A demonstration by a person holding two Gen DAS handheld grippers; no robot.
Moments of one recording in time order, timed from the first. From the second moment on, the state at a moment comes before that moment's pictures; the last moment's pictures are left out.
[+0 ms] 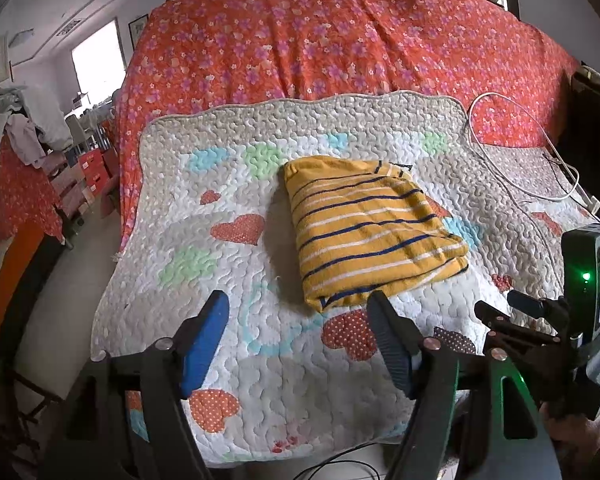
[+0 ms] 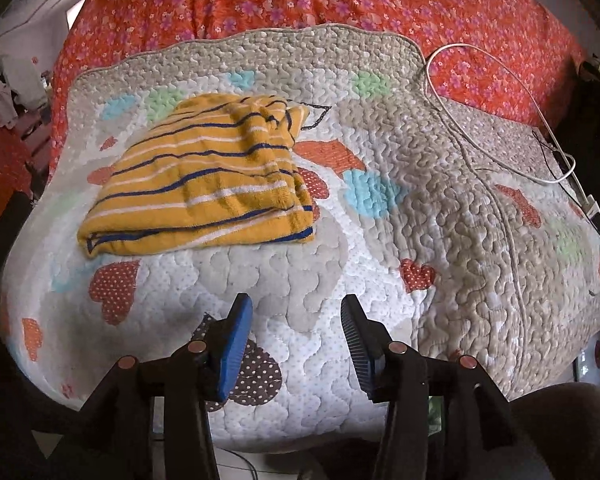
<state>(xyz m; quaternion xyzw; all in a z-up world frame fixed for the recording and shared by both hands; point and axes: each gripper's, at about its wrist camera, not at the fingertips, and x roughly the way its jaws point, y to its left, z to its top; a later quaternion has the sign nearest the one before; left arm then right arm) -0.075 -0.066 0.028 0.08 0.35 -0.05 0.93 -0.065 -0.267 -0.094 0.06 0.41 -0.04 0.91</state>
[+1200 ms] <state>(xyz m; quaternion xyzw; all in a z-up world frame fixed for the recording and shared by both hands) -0.071 -0.048 0.022 0.04 0.36 -0.01 0.93 -0.062 -0.257 -0.095 0.05 0.41 -0.03 0.91</state>
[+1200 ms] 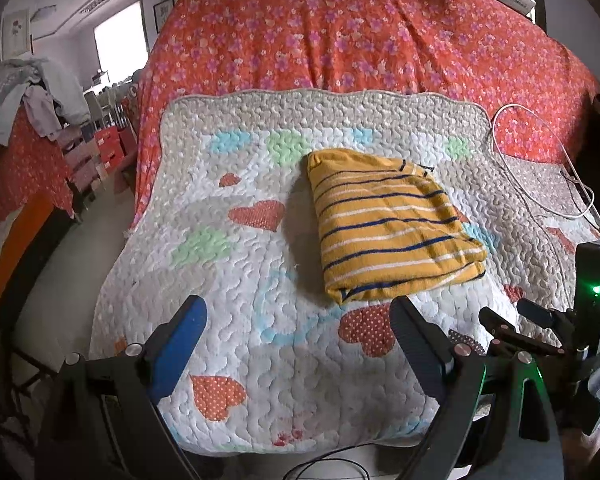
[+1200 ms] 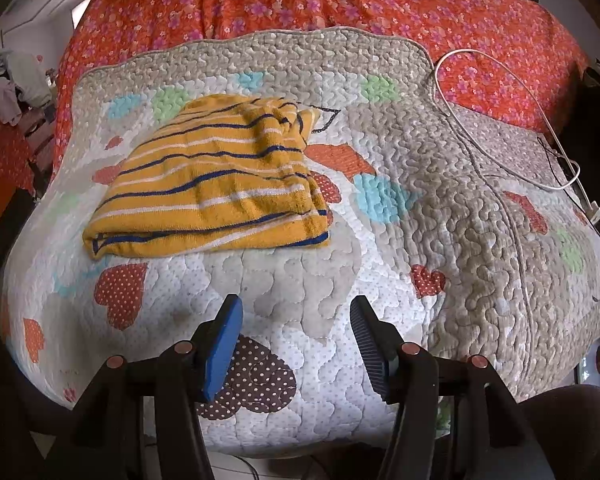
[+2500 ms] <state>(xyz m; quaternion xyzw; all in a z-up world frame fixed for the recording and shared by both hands) -0.030 -0.030 -0.022 0.02 0.45 0.00 0.89 -0.038 -0.230 -0.074 0.08 0.42 0.03 0.90</state>
